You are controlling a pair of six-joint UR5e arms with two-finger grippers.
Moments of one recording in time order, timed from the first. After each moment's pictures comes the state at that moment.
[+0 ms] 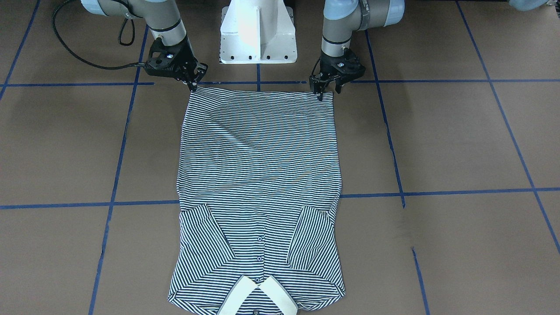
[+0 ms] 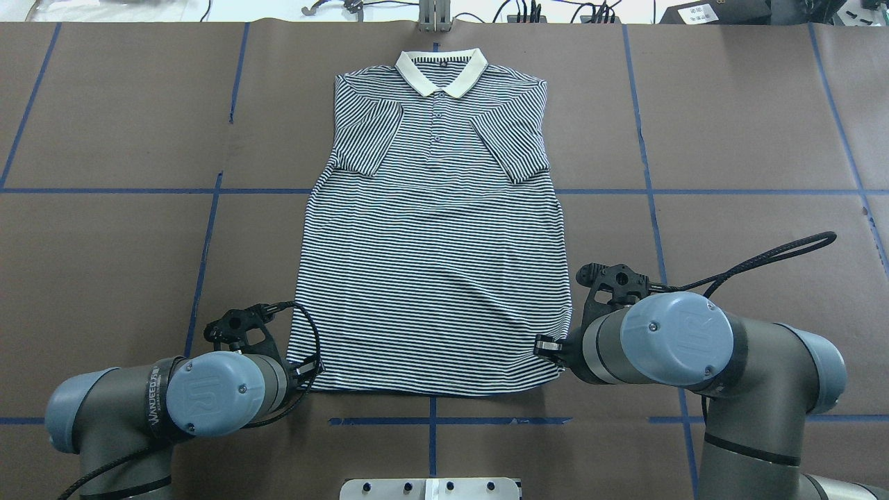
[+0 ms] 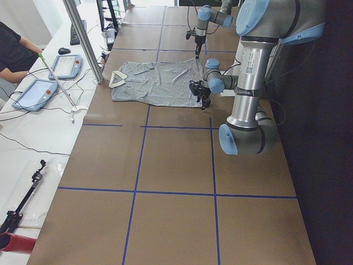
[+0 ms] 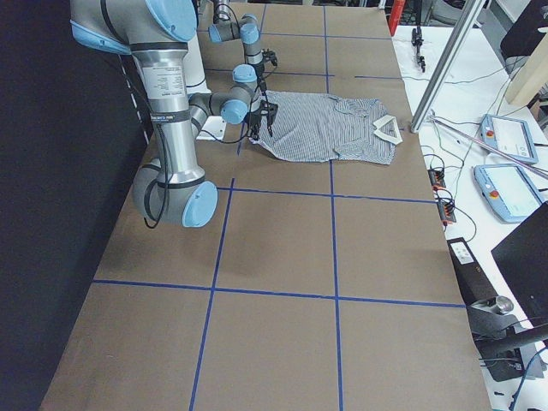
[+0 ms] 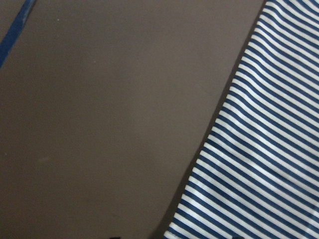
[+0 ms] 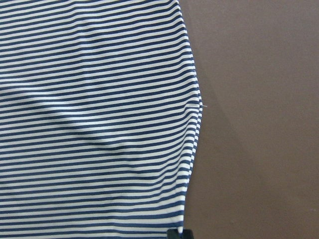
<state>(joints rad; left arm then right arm) -0.22 -1.84 -1.97 -1.65 -1.56 -1.82 0.32 -1.33 2.10 -1.49 1.73 1.59</state>
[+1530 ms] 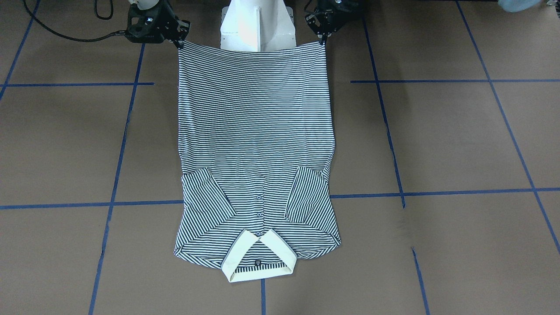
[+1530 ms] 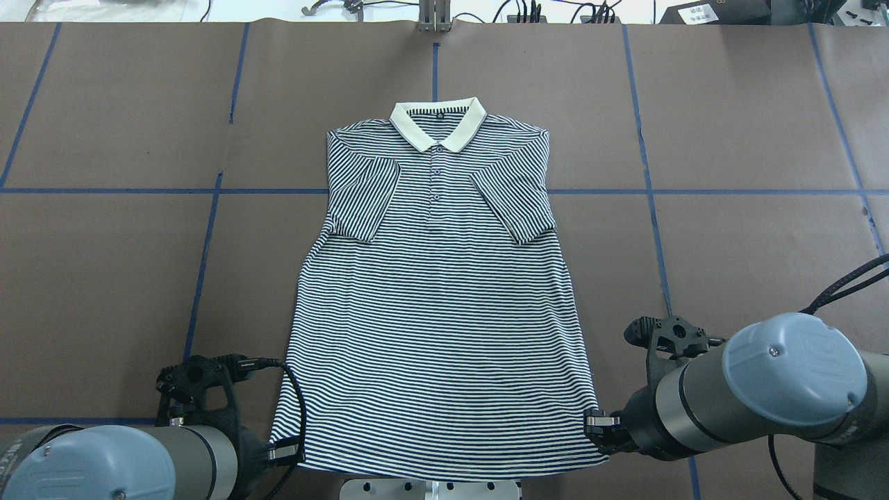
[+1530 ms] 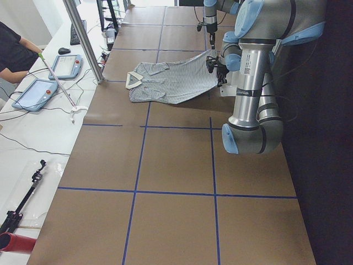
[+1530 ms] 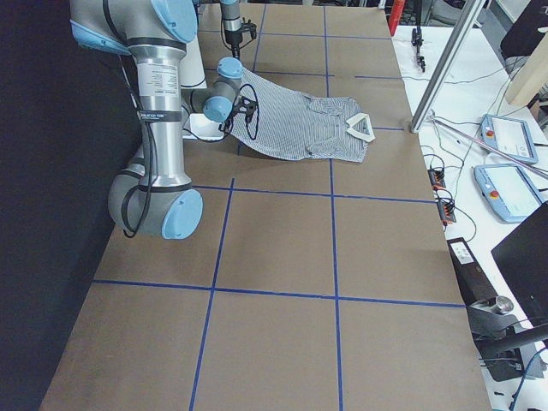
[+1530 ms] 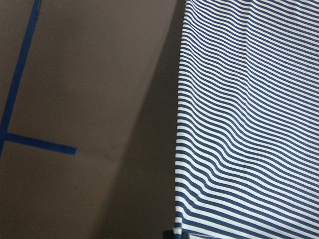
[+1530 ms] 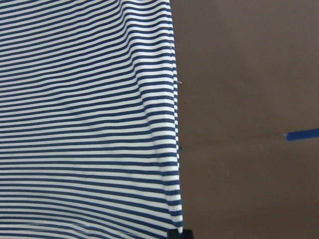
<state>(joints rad) -0.08 -1.83 -2.41 -1.31 -1.58 -1.70 0.28 -1.51 2.32 -1.49 1.97 1.57</state>
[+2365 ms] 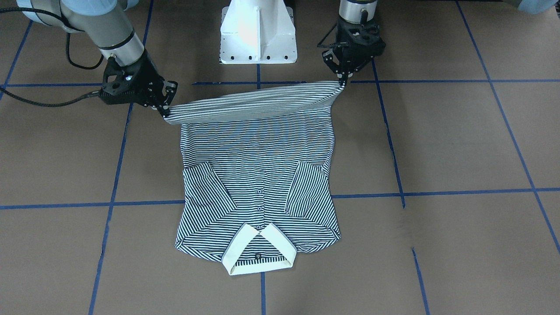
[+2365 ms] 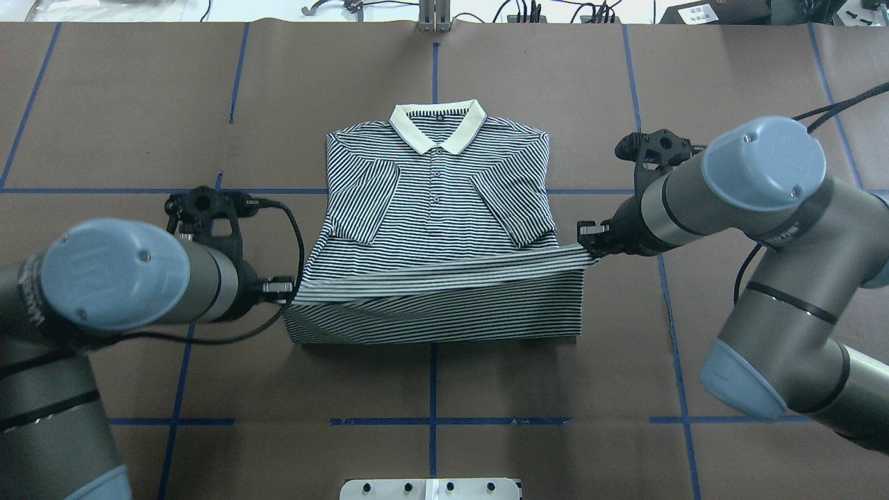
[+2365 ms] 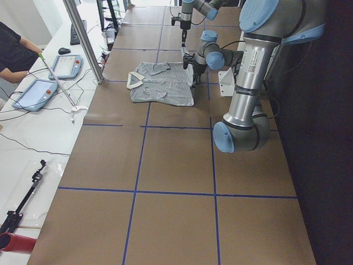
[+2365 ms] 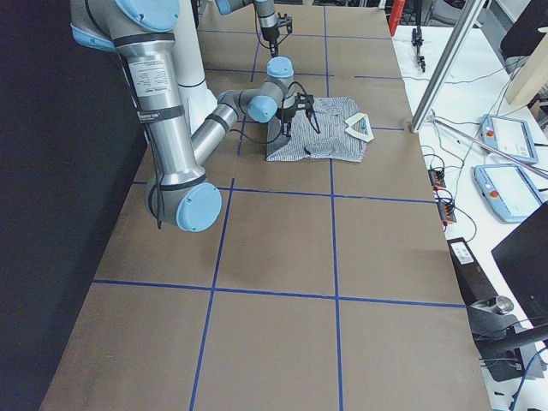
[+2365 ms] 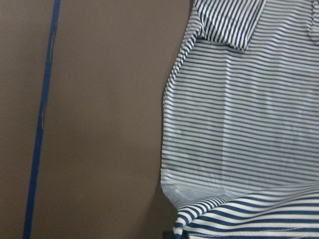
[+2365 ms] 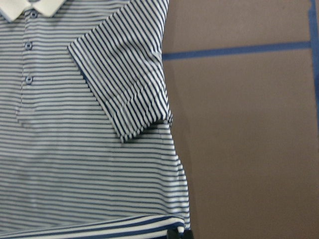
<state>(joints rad) -0.49 -1.95 -2.18 -1.38 -1.67 -1.29 0.69 -1.25 2.00 -1.48 1.96 1.19</state>
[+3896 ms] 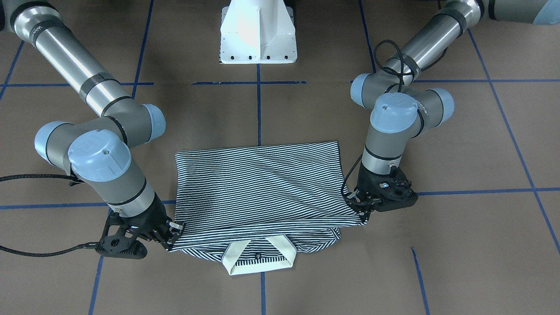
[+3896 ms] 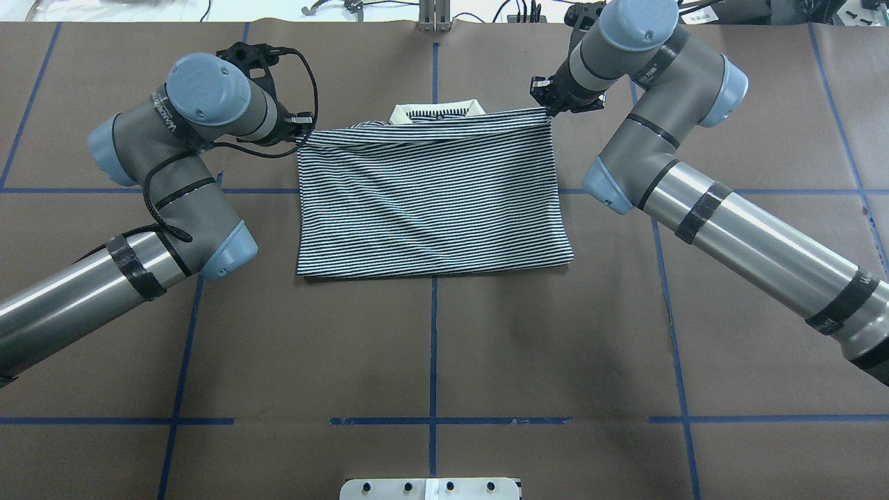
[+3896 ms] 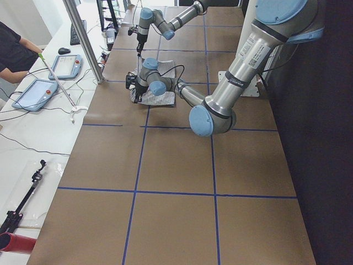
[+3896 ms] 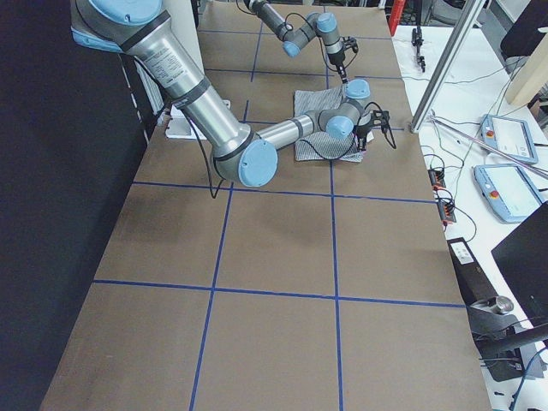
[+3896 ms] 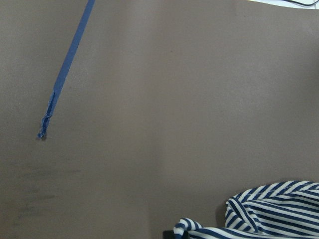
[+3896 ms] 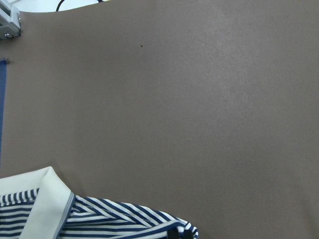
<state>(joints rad) -0.78 -2.22 -1.33 -2.04 -1.71 -1.22 0.88 -0.80 1.13 -1.05 1.95 1.16</state>
